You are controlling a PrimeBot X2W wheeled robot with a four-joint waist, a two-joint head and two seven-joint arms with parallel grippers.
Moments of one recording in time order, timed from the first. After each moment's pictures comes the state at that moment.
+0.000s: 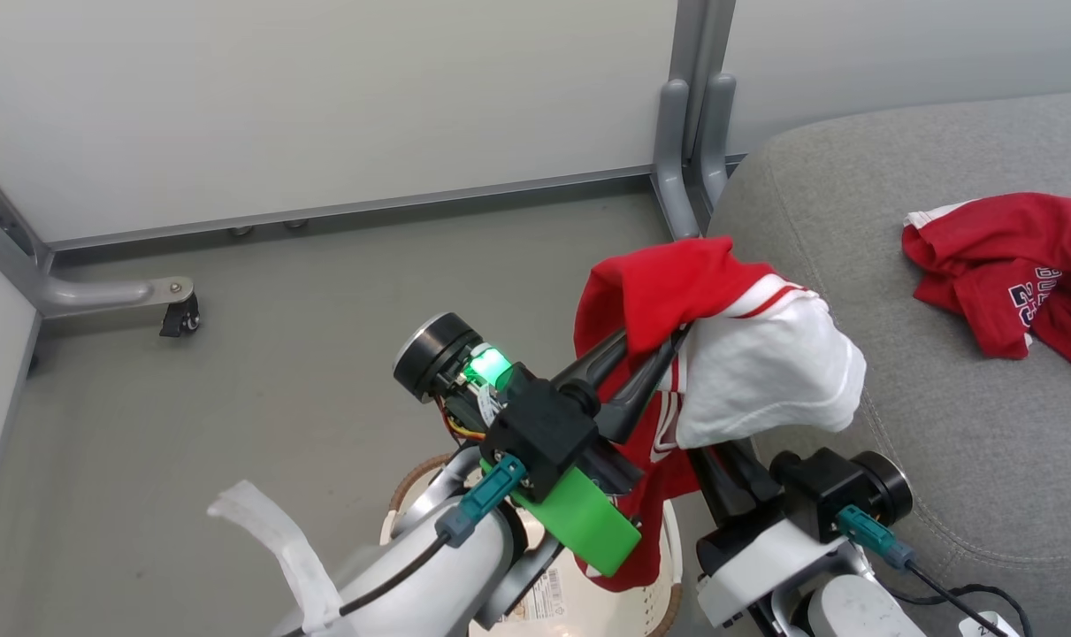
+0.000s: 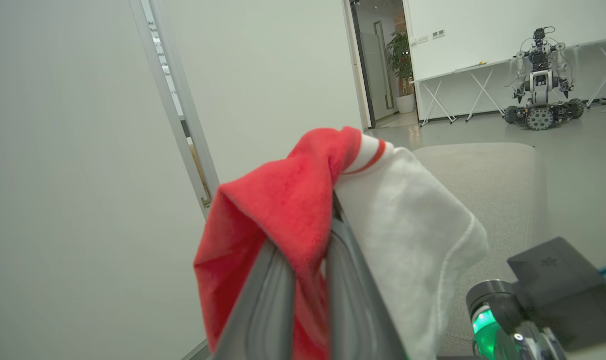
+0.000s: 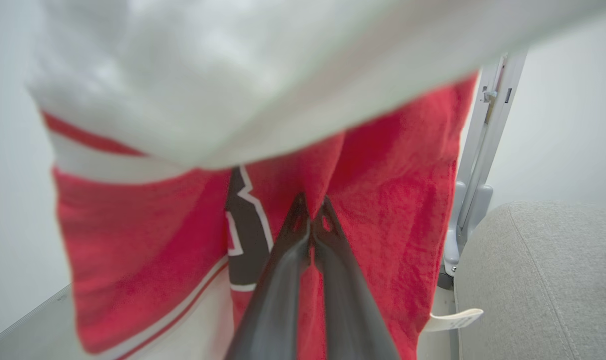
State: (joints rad) left arm -0.52 0.14 -0.85 0.01 -0.31 0.04 -0.14; right arm -0.12 -0.11 0.38 0.19 0.16 0.13 -0.26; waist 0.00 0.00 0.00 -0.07
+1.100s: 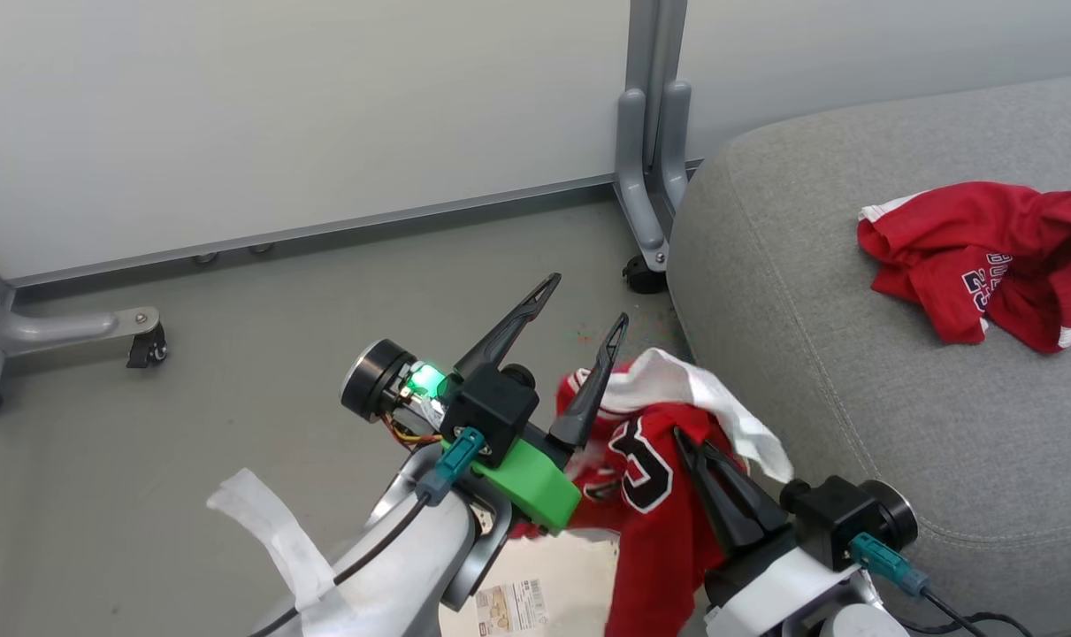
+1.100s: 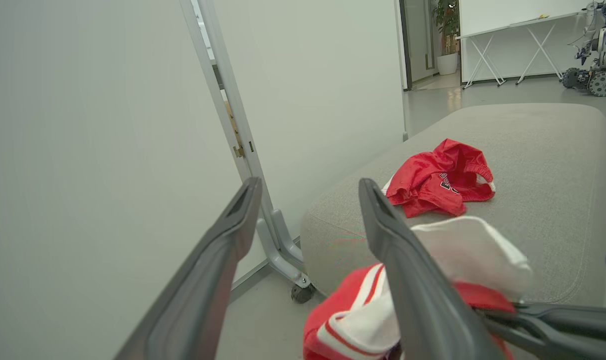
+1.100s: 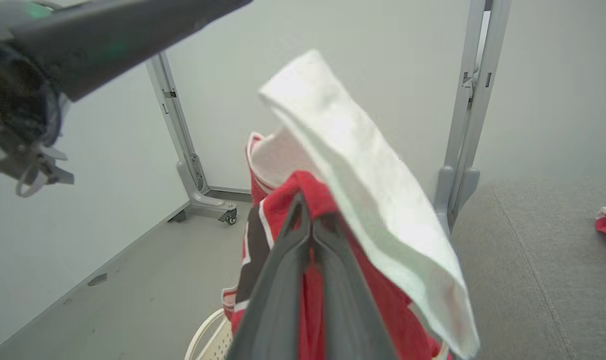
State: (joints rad) left arm -0.51 0.14 -0.81 0.26 -0.33 0.10 -0.21; right arm -0.06 -0.14 0.41 0.15 0.22 0.13 -0.26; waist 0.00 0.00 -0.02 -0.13
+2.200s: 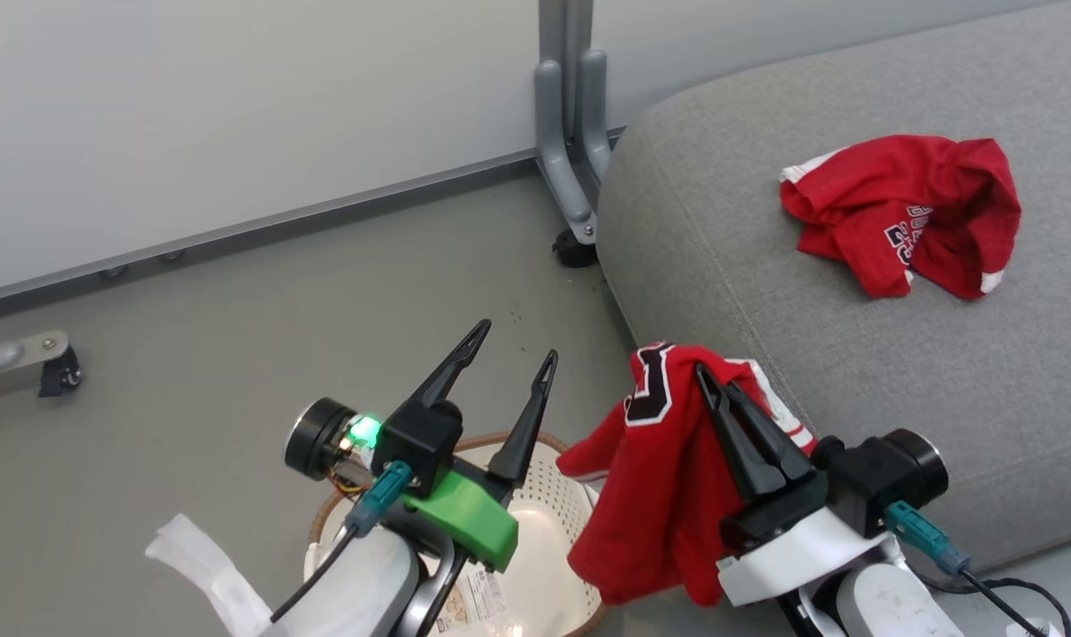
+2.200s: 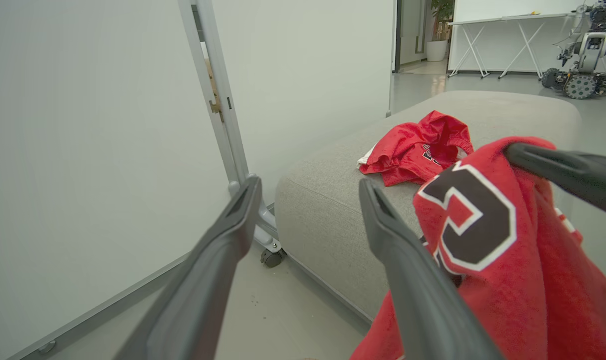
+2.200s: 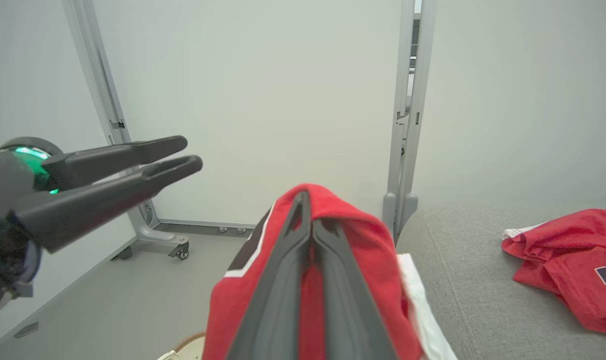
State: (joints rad) left arm -0.42 0.22 -0.78 0.25 -0.42 0.11 -0.23; right arm -0.09 -0.13 0.34 0.05 0.17 0.13 -0.26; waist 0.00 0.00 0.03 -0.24
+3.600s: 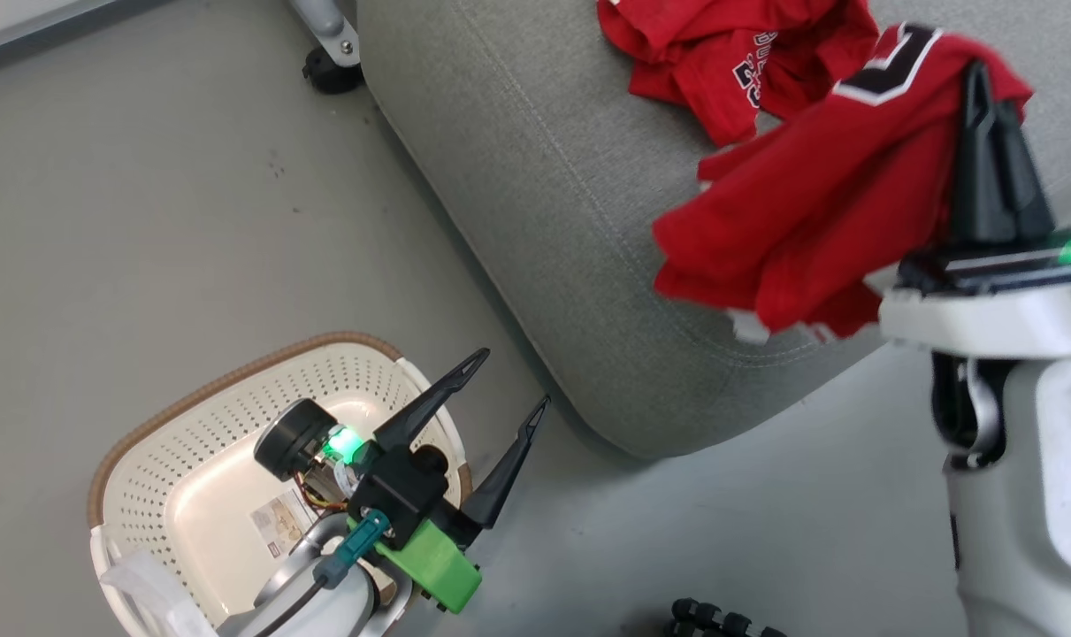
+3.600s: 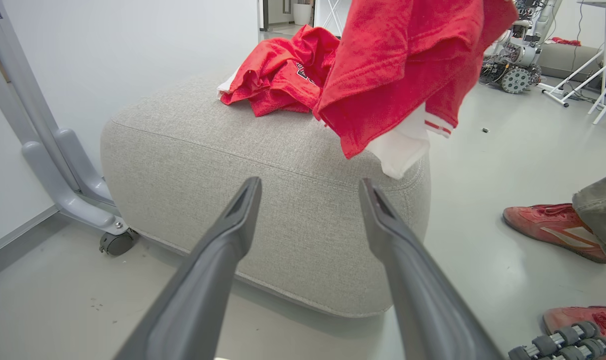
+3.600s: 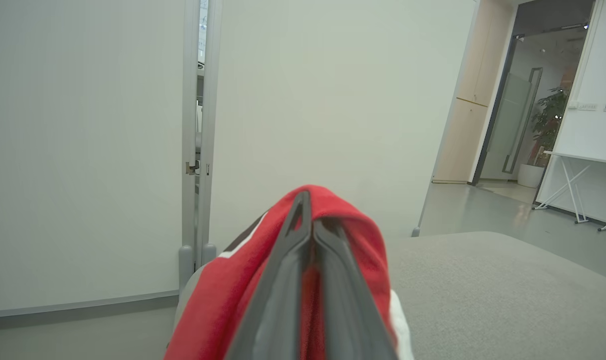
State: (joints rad) left arm -0.34 0.32 -0.74 0.14 -0.26 -0.05 -0.24; right arm -0.38 -0.05 -0.06 -0.08 0.09 0.13 -0.26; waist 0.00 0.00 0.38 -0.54
